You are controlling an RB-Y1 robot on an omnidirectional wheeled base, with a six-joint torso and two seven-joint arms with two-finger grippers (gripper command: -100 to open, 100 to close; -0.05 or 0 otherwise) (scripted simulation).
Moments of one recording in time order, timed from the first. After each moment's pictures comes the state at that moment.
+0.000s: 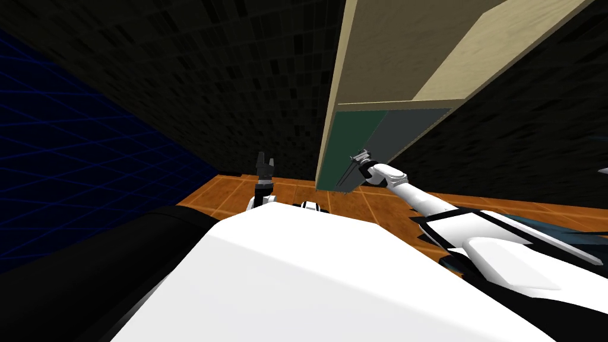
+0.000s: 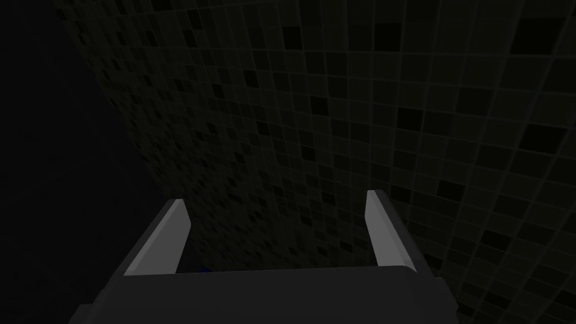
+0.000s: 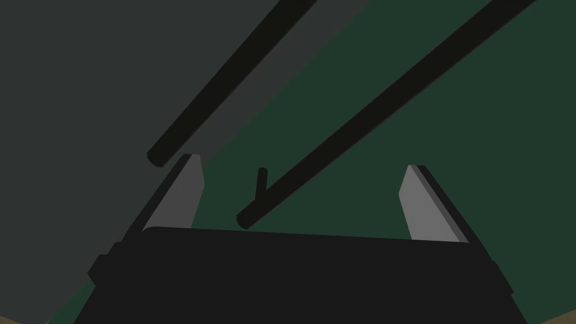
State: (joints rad) left arm 0.54 -0.04 0.07 -2.22 -0.11 -0.48 0.16; right arm -0.59 -0.94 0.67 -1.30 0.63 0.31 0.54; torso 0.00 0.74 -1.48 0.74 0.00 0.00
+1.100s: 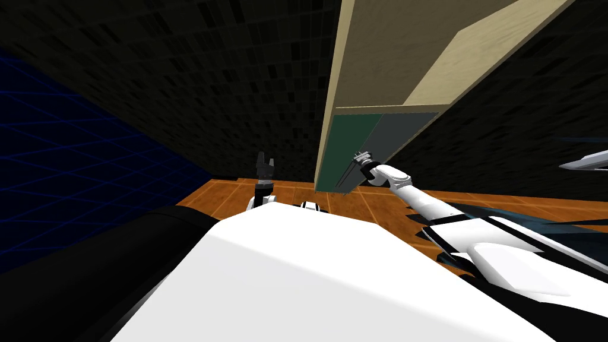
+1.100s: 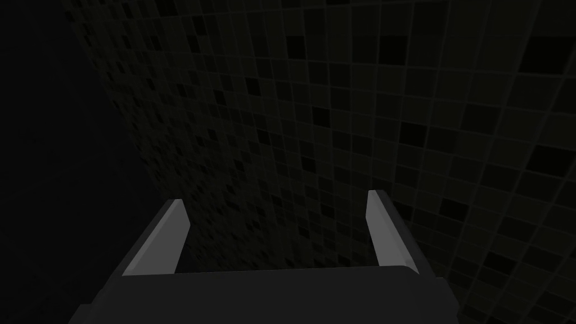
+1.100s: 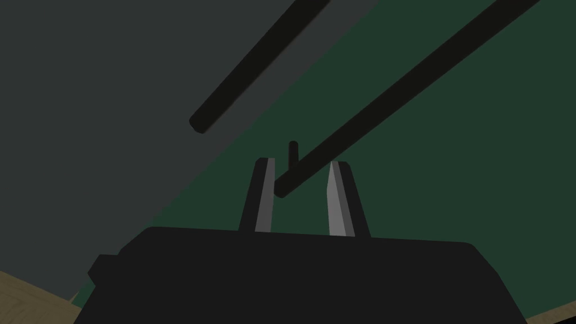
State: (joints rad) left arm 0.54 -0.04 0.07 -2.22 -0.11 -0.48 0.16; right arm -0.54 -0.95 0.61 -1.34 0.67 0.25 0.53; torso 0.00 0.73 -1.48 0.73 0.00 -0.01
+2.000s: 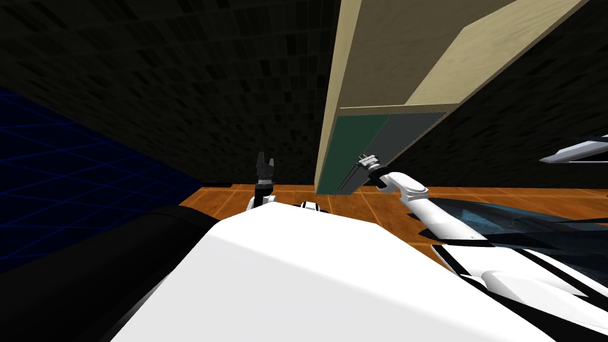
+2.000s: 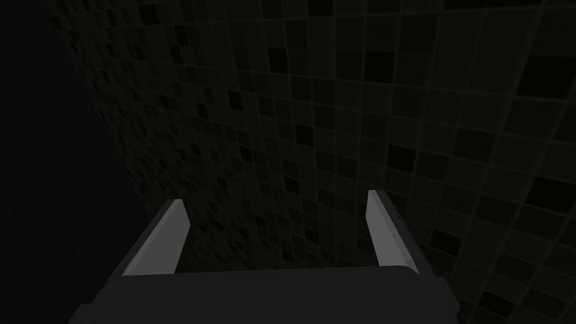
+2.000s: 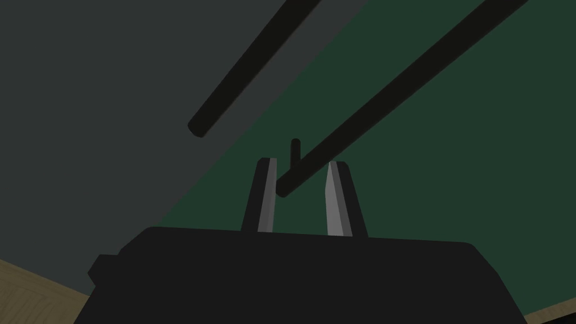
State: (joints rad) left arm 0.54 -0.04 0.07 -2.22 -0.11 -0.48 0.16; right arm -0.29 -0.94 0.33 -1.46 0.78 0.07 0.51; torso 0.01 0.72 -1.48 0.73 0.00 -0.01
